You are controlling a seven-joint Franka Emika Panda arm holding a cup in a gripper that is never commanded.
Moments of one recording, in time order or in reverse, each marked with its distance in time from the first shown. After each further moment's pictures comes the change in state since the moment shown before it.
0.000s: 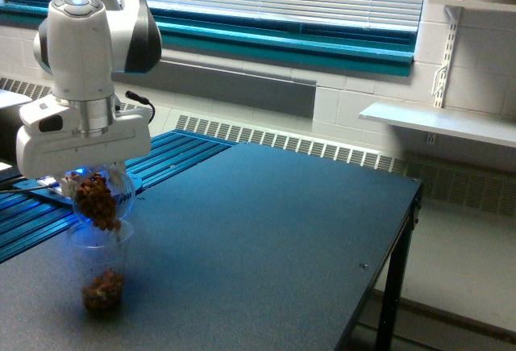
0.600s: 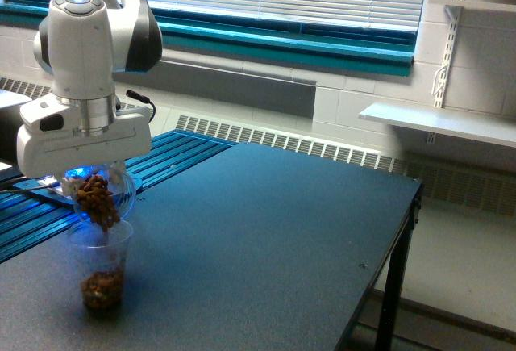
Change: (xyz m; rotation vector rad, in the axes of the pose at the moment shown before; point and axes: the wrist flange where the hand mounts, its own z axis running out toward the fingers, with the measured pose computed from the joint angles) arm -0.001 -0.001 -0.001 -0.006 -0.008 -0.006
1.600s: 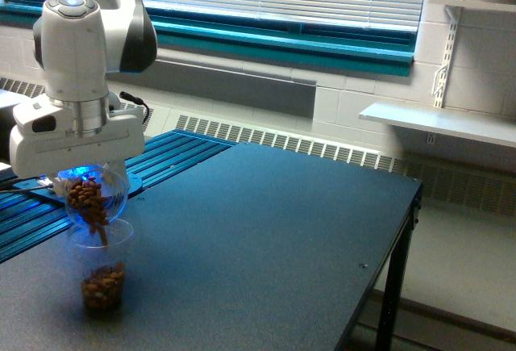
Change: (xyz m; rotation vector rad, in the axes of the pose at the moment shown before) arm 0.001 0.012 0.003 -0.023 -0.016 0.004
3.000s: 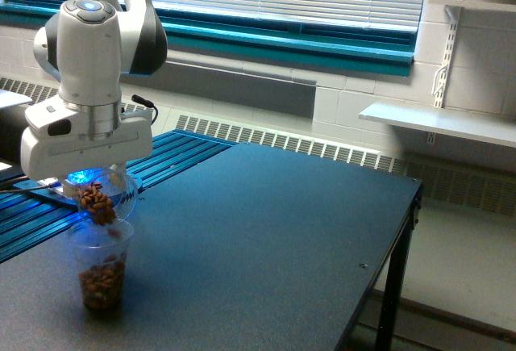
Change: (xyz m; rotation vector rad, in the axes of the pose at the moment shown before) arm -0.003 -0.019 0.001 -0.044 -0.016 -0.065
